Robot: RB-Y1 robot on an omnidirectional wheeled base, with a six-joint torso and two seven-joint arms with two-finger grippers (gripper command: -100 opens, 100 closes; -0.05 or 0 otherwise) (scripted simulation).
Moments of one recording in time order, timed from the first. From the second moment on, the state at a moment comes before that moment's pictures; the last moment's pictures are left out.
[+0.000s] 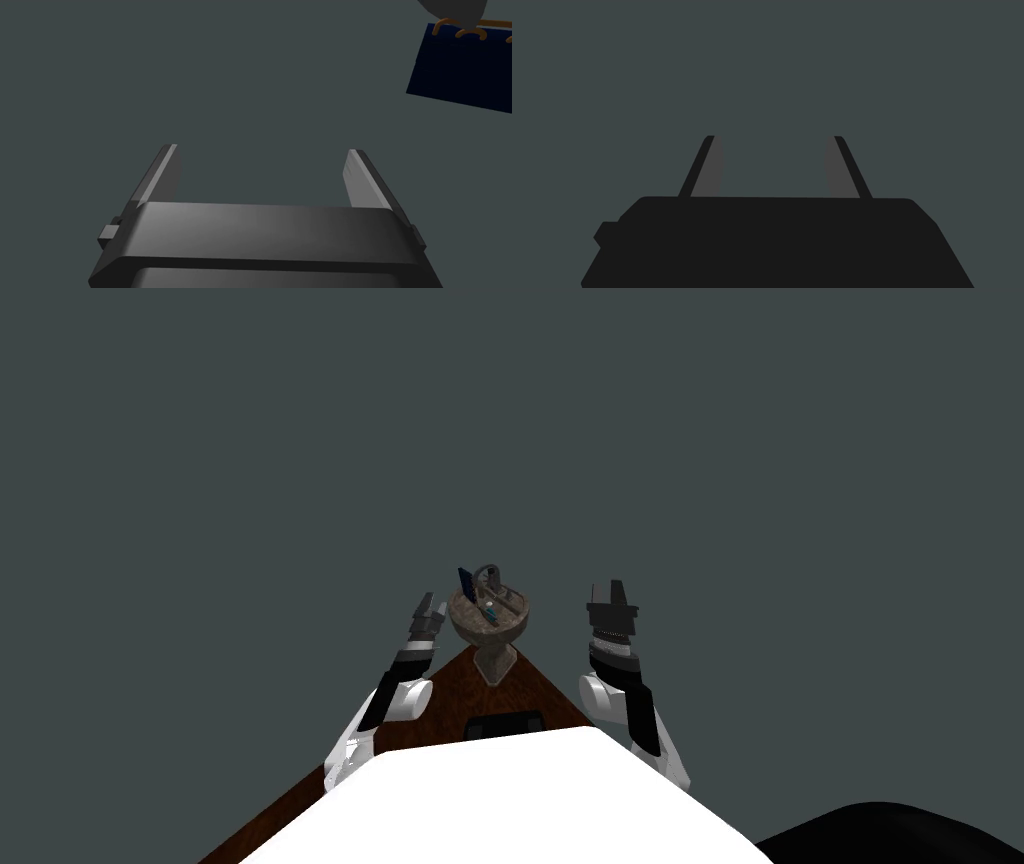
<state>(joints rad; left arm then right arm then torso) 0.29 0.18 -0.06 -2.05 0.16 -0.33 -0.04 0.46 0.04 -0.05 -2.37 -0.05 -0.51 0.02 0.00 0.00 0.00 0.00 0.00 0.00</state>
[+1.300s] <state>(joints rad) 0.03 0.21 -0.07 -1.79 0.29 -0.03 -0.06 0.46 0.04 -0.05 -2.37 -0.05 -0.51 0.02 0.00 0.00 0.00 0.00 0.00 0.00</state>
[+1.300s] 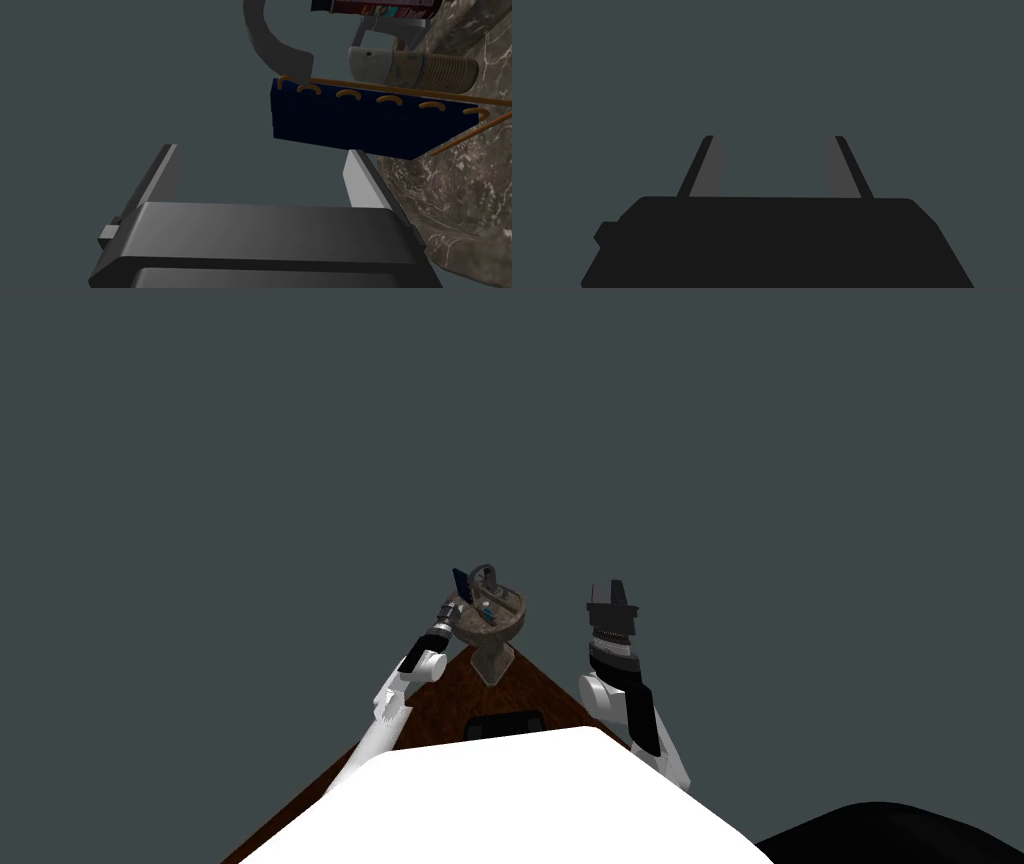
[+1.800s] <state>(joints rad) -0.08 0.22 -0.07 -1.69 0.35 0.12 -0.07 0.46 0.04 -0.05 -2.37 -0.05 -0.51 0.02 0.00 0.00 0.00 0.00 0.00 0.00</state>
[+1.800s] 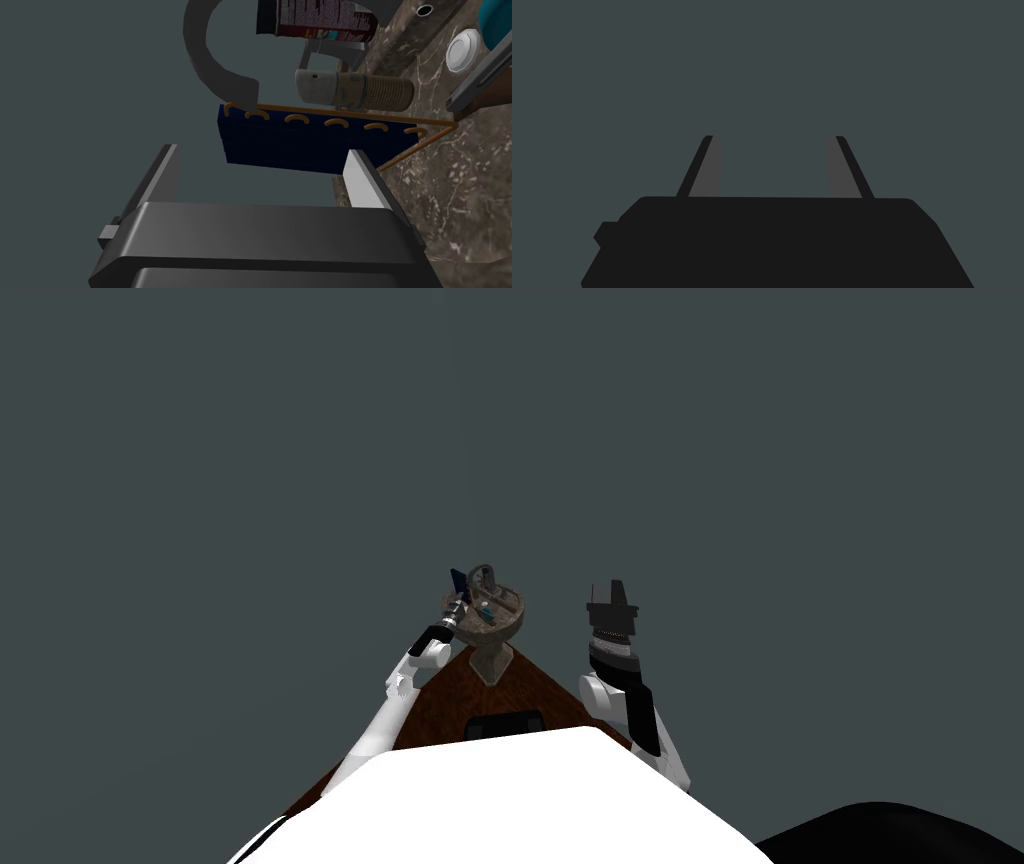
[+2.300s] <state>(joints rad) -0.19 0.23 -0.08 -1.54 0.40 0.24 -0.08 0.46 0.04 -0.05 -2.37 -0.05 -0.51 0.02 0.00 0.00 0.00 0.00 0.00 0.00</state>
